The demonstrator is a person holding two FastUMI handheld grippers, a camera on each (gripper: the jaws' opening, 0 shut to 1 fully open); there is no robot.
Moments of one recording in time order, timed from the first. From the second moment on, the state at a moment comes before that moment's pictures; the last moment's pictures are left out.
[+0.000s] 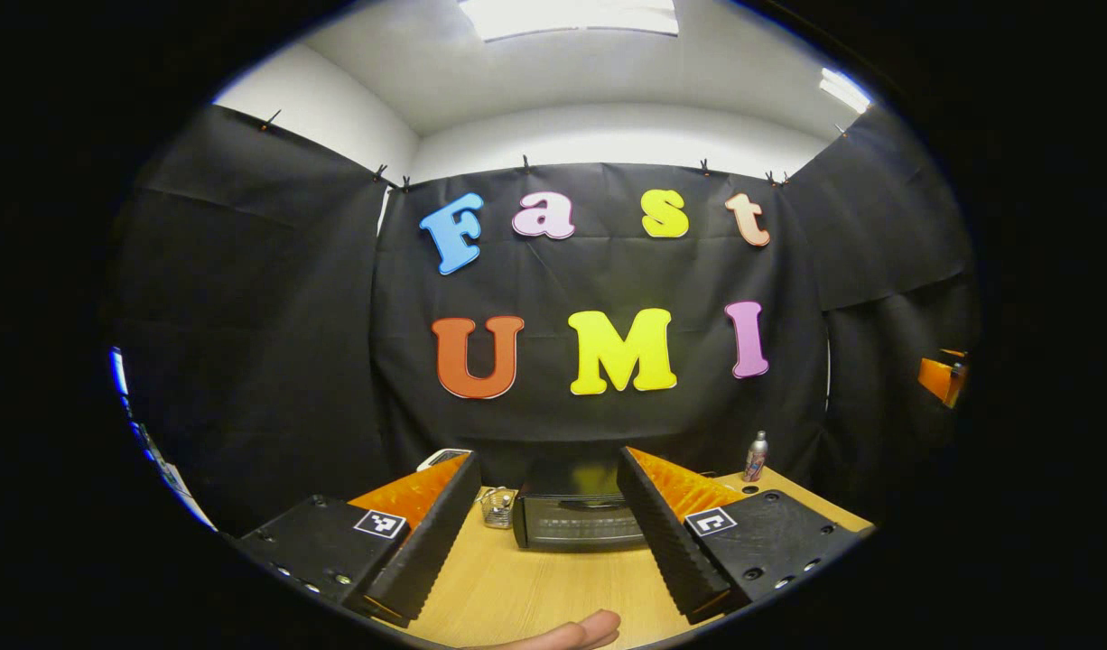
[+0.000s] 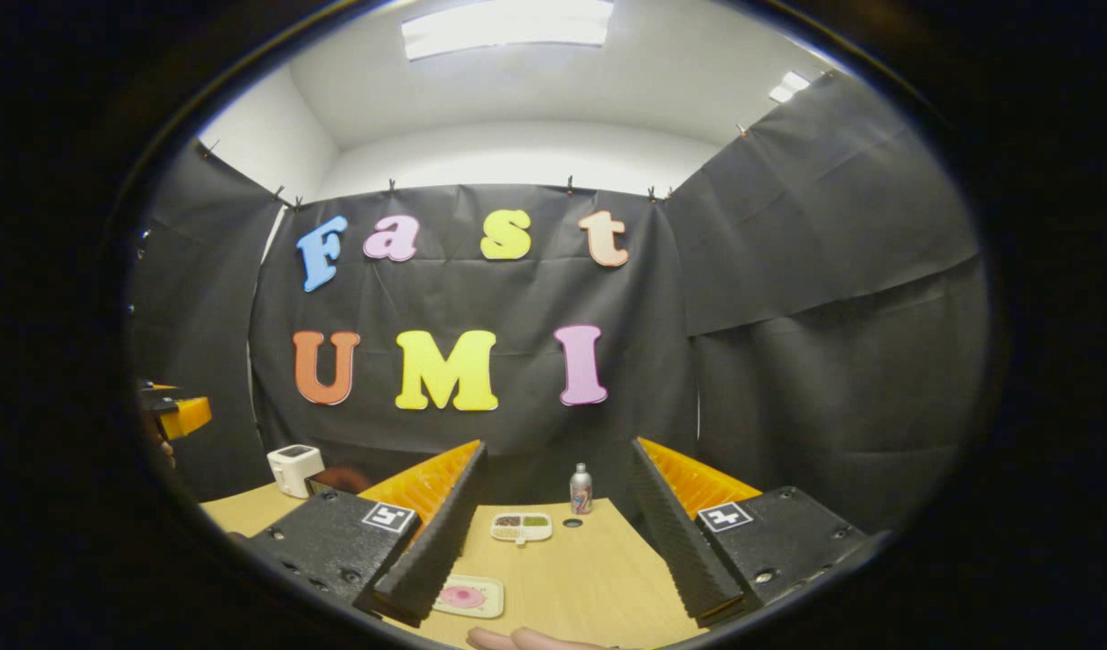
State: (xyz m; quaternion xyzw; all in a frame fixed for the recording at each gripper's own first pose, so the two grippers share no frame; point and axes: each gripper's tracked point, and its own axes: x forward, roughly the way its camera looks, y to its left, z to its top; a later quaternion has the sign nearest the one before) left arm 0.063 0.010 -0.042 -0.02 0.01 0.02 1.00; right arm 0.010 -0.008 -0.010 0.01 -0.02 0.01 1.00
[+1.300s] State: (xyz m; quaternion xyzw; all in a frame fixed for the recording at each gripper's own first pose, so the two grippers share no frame) left arm 0.316 -0.076 -0.272 -0.02 0.21 -0.05 0.98; right arm 0.013 -0.064 -0.028 0.00 -0.04 -0.01 1.00
